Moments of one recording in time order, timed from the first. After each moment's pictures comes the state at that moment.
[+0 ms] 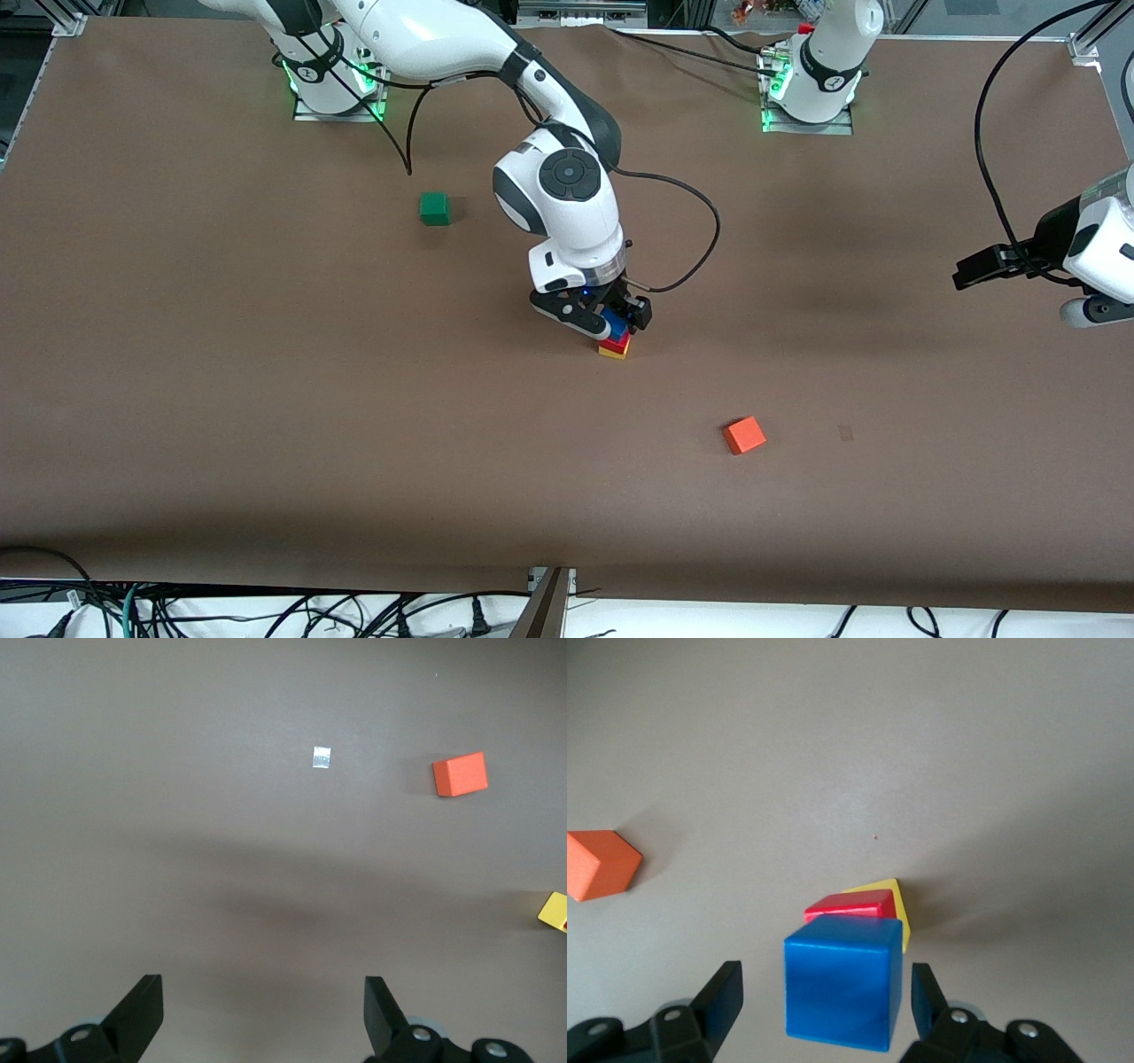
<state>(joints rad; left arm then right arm) 0.09 0.16 -0.07 -1.54 0.00 1.62 -0.18 0.83 0.87 -0.05 -1.10 0.05 2.26 1.31</state>
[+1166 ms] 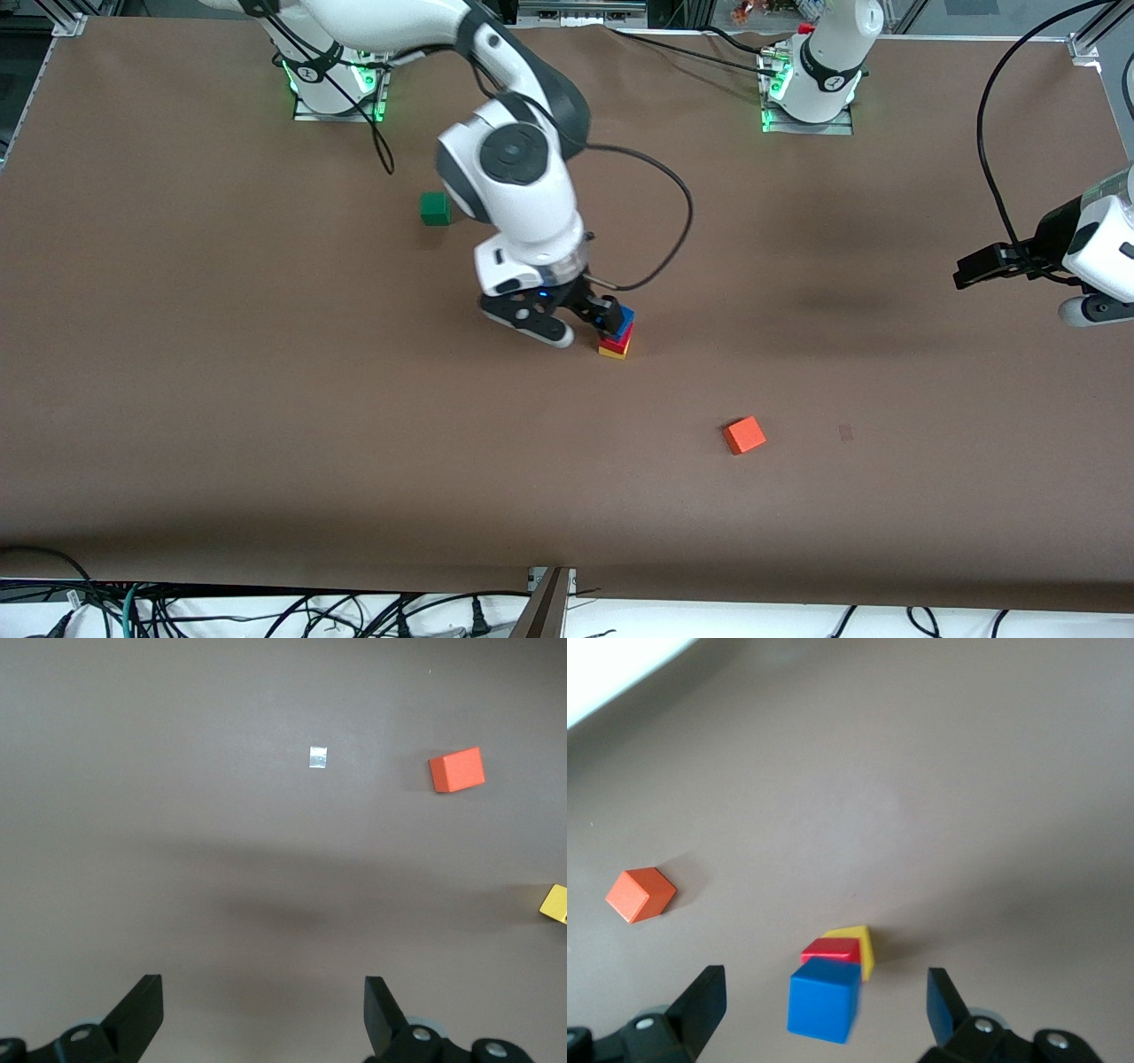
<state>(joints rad) 0.09 0.16 -0.07 -1.54 0.00 1.62 -0.14 0.72 0.70 -0.06 -1.06 0.06 2.01 1.09</state>
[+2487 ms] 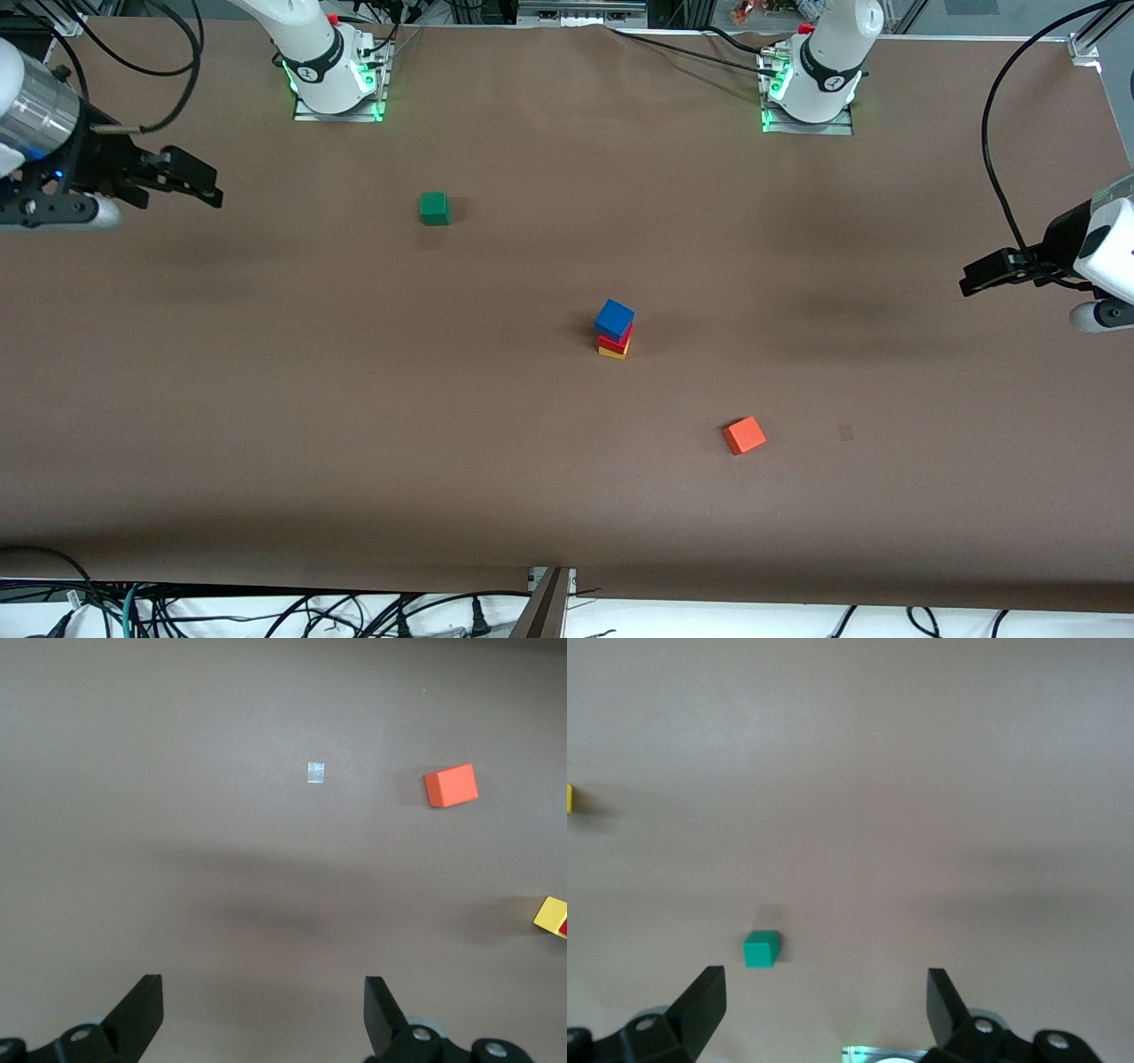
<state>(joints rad) 0.09 0.18 -0.07 -1.50 0.00 1.62 -0.14 0.29 0.01 -0.19 -1.58 0.06 1.50 0.09</state>
